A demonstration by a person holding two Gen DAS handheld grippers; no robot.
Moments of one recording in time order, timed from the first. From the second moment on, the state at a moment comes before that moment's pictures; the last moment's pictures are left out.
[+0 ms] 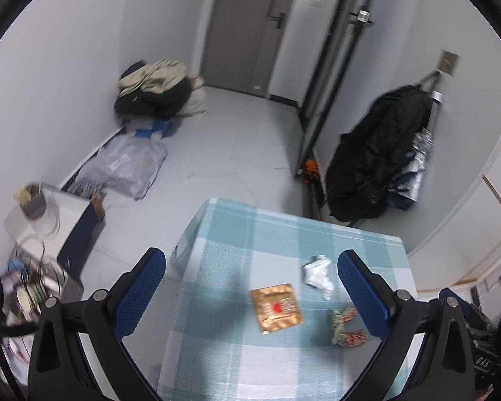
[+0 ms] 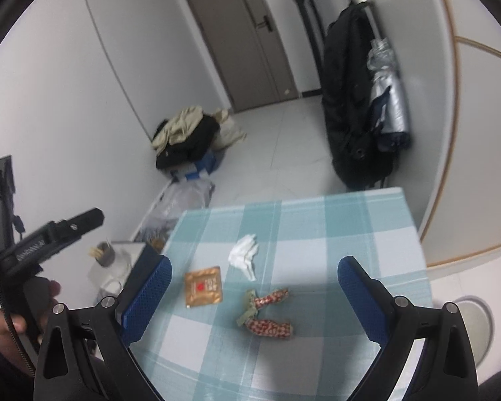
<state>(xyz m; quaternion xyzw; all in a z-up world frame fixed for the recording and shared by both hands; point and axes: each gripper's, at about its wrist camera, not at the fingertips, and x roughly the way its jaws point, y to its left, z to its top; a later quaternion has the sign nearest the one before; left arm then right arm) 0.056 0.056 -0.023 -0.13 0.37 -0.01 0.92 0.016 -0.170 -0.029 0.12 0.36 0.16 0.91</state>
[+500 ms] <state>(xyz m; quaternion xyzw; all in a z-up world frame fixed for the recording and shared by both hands) 0.077 0.102 -0.031 -0.21 0.41 -0.02 0.89 0.096 -0.114 -0.053 -0.05 0.42 0.25 0.87</state>
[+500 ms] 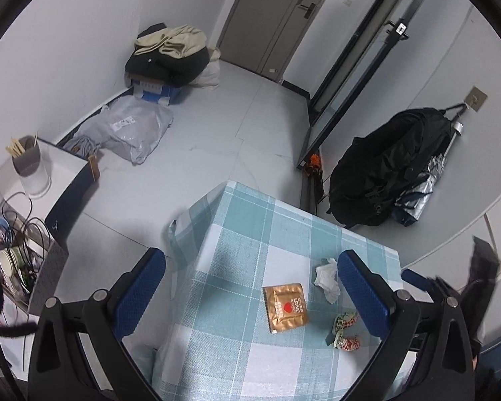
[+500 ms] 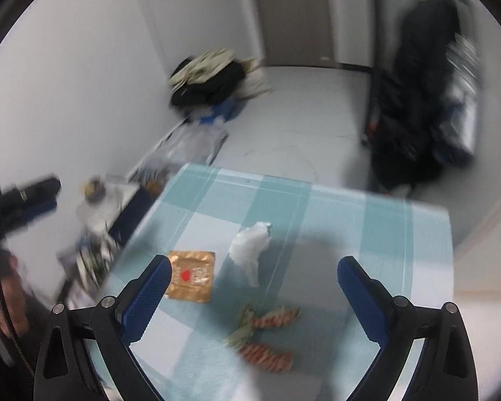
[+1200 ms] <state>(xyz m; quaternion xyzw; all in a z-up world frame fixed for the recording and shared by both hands) 0.091 0.129 -0.026 -0.26 0.38 0.04 0.89 0.177 -0.041 -0.131 -0.27 0.53 0.40 0.70</state>
